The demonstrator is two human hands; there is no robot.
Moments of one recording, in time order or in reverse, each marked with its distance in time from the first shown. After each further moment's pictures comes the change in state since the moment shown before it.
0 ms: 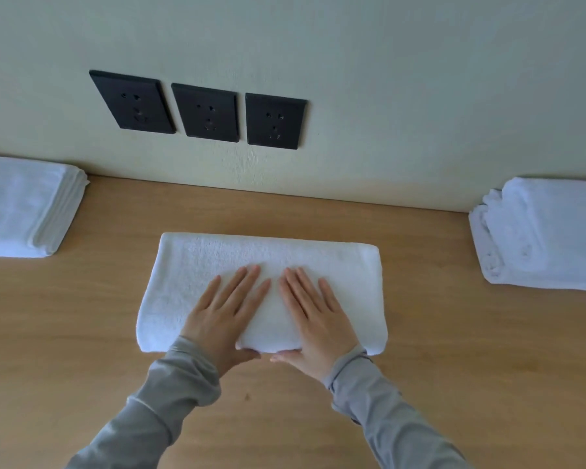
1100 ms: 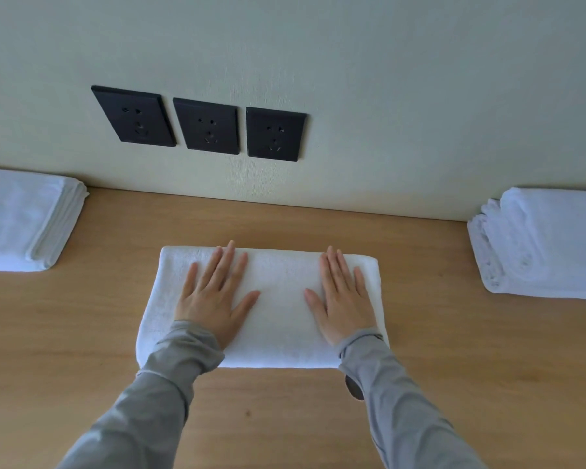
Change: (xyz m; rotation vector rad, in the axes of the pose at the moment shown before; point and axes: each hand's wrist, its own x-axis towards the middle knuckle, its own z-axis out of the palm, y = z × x) left_hand 0.035 -0.026 0.017 -0.189 0.059 -0.354; right_hand 0.030 0.048 0.011 0.076 0.056 0.327
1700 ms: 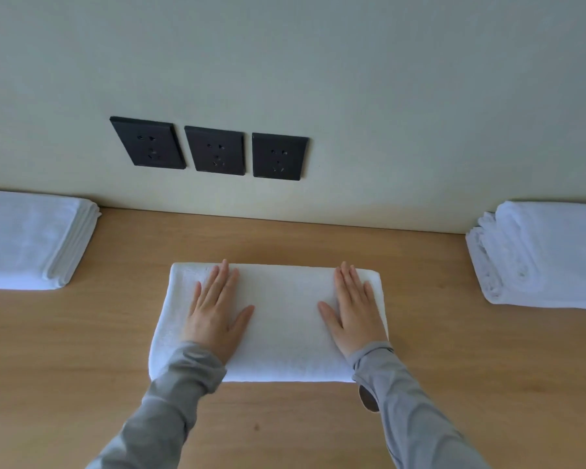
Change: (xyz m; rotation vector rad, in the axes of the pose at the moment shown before) left_hand -0.011 0.003 -0.020 -0.344 0.095 -0.061; right_hand -0.005 0.011 -0.007 0.170 0.040 0.031
